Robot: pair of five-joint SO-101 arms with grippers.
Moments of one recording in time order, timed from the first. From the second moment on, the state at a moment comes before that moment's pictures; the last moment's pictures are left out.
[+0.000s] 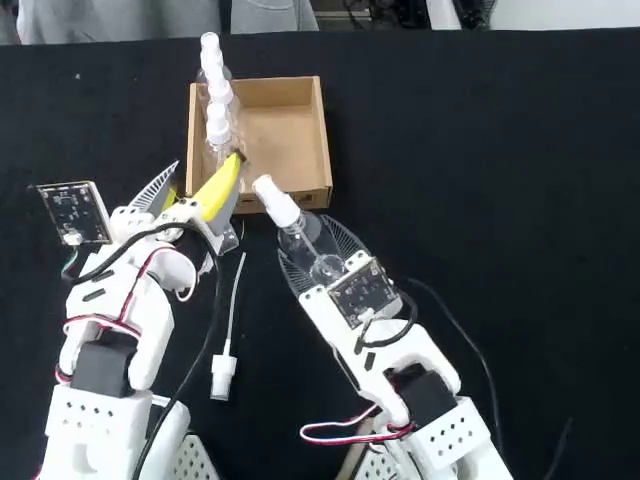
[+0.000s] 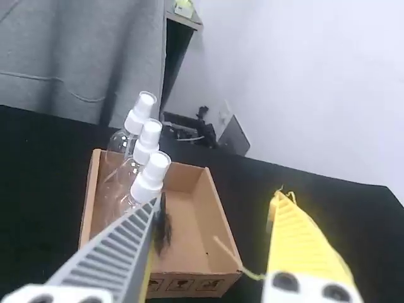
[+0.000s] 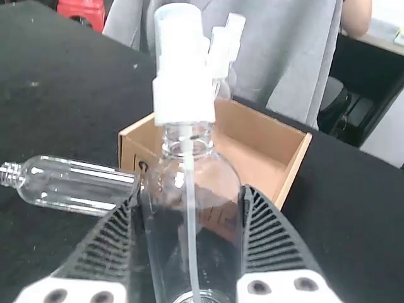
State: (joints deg) left arm 5.4 -77.1 62.7 28.9 19.6; right arm -29.7 -96.3 94.7 23.1 13.5
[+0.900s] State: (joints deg) left arm 9.4 -77.1 66.0 27.5 19.5; right arm -29.5 -96.3 94.8 20.3 13.5
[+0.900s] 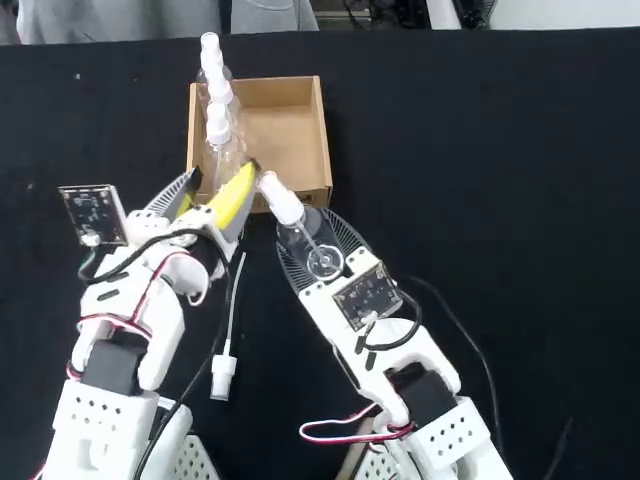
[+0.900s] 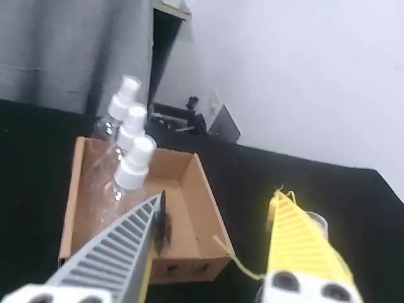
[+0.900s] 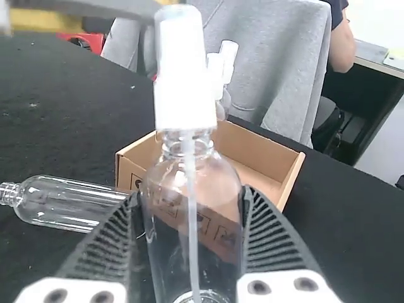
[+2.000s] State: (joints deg) left arm 13.5 -77.8 64.5 30.1 15.0; right arm -29.1 -96.2 95.8 20.4 13.8
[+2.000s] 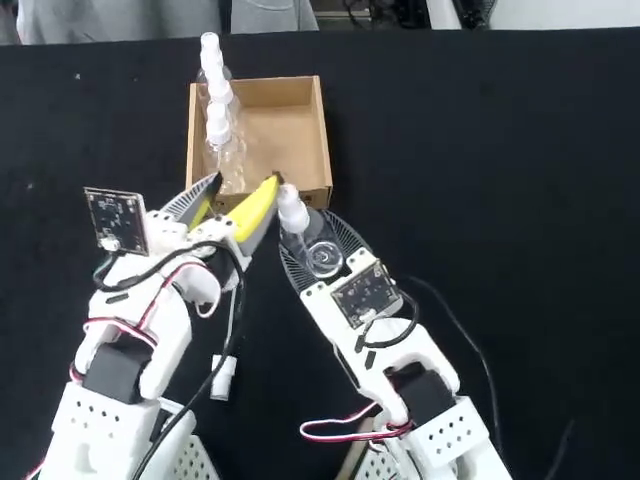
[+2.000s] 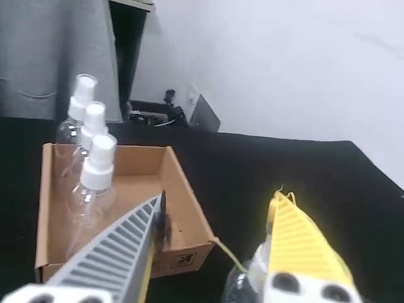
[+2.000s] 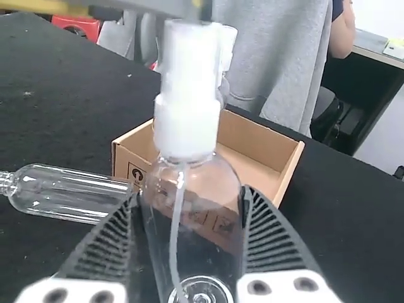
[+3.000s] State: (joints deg) left arm 12.2 -77.8 70.1 20.3 12.4; right arm -28.7 -98.2 96.4 20.4 13.6
